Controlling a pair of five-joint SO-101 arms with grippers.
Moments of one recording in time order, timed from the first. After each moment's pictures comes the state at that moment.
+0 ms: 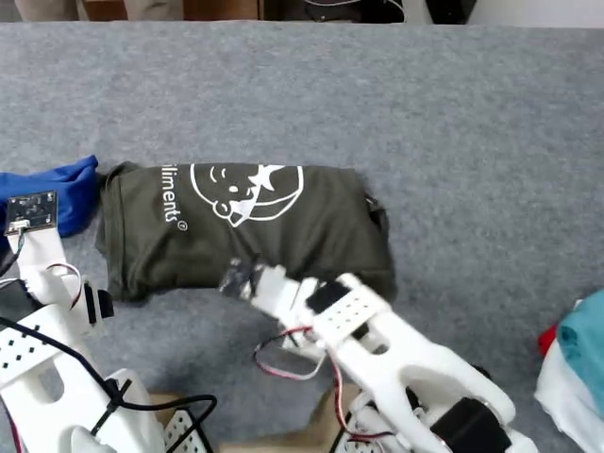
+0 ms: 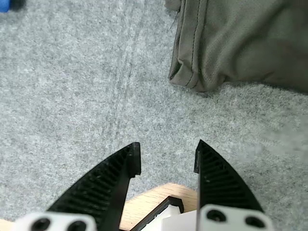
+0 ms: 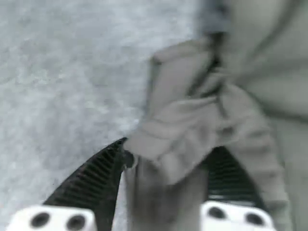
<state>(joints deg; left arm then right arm) -37.5 -54.5 50.5 86.5 -29.7 -39.0 -23.6 68.6 48.6 20.9</state>
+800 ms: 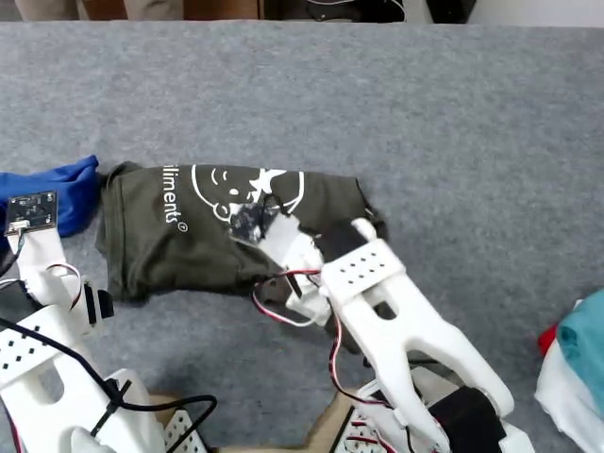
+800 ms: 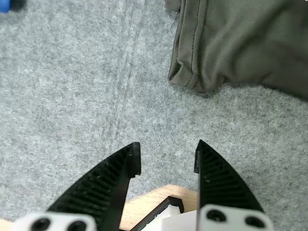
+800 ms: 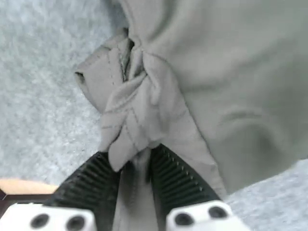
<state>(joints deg) -37.5 -54.5 50.5 86.5 -29.7 -32.5 -23.2 44.8 73.4 21.0</state>
